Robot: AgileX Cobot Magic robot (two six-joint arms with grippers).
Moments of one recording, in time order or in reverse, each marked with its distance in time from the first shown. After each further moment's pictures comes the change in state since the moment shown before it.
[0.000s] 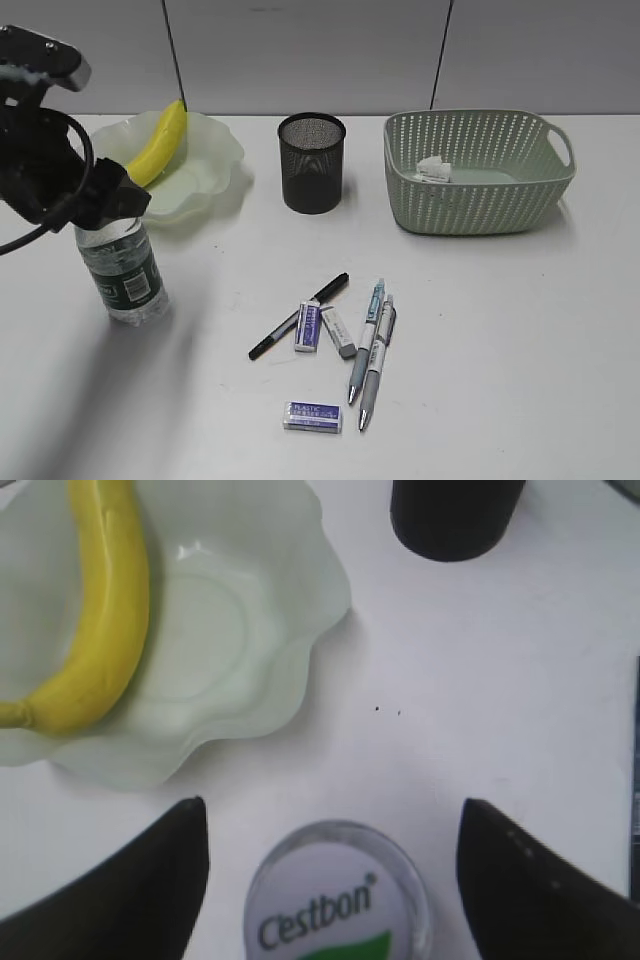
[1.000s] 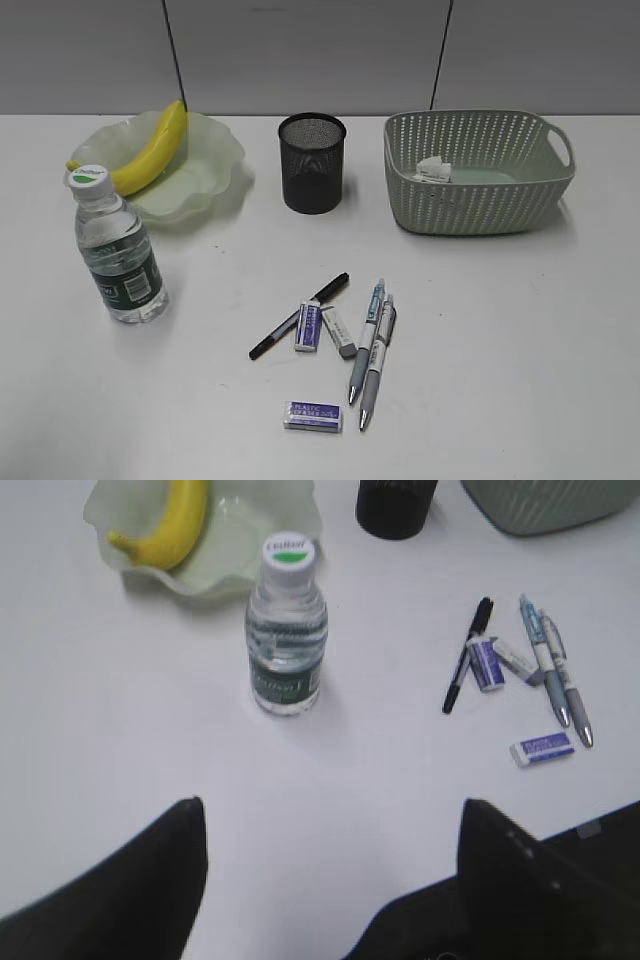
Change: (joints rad) left arm 0.165 -0.928 0.065 0.063 0.747 -0.274; right arm 0.000 0.000 0.000 0.000 0.000 0.000
